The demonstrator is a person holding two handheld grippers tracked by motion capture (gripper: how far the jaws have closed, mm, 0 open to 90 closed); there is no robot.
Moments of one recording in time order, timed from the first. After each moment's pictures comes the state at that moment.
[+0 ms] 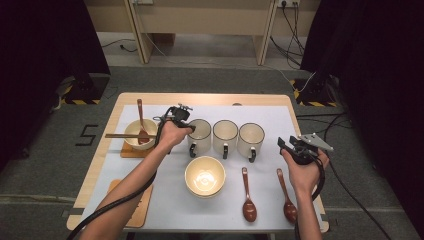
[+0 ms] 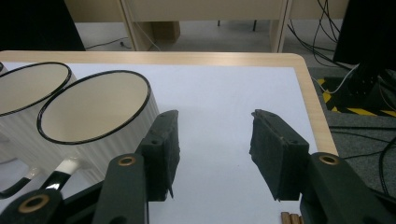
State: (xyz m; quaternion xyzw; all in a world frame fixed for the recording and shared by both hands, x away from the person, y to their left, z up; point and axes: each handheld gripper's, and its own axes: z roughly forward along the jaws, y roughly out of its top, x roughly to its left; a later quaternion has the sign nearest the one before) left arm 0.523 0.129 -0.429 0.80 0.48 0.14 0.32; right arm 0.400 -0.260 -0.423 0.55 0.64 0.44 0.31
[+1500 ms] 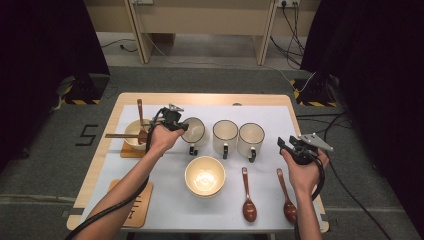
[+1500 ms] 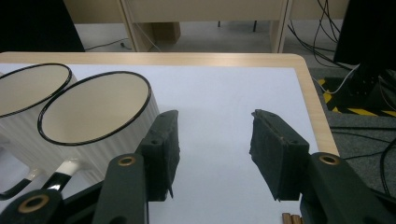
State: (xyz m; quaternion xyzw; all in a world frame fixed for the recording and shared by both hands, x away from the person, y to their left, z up) left arm 0.503 0.153 -0.419 0.79 0.47 0.18 0.36; right arm 0.401 -0.260 -0.423 0.55 0.64 0.44 0.31
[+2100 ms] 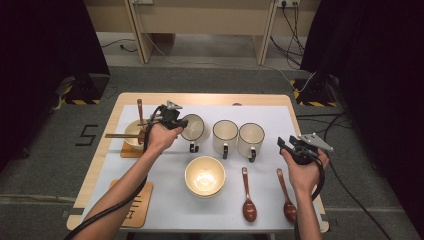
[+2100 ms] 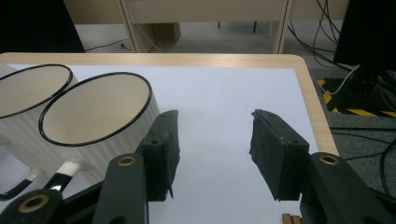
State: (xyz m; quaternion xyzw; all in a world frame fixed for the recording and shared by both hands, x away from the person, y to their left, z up) left arm 0.496 0.155 -0.402 0.78 0.46 0.20 0.38; right arm 0.400 -0.260 -0.422 0.55 0.64 0.44 0.31
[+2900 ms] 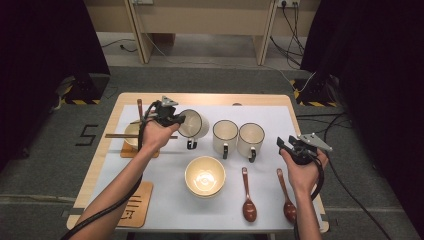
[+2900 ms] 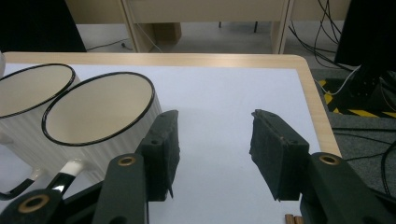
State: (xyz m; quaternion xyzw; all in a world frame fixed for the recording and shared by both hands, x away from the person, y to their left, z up) left arm 0.484 0.164 -0.376 0.77 0.44 0.22 0.39; right arm 0.400 -0.258 -0.422 0.55 0.64 0.44 0.31
